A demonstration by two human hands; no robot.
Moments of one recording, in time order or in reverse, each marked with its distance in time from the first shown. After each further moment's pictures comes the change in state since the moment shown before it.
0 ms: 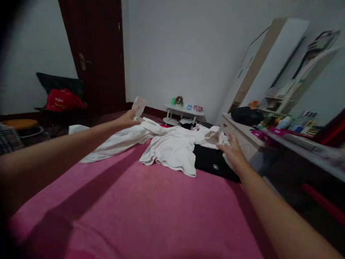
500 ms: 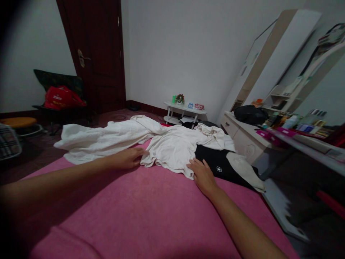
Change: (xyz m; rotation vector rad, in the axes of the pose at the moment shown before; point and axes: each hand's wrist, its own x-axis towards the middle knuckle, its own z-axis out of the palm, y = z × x) left_hand -0.101 0.028 0.076 0.096 -0.421 0.249; right_hand -0.065 0.056 0.094 -0.572 -0.406 -0.597
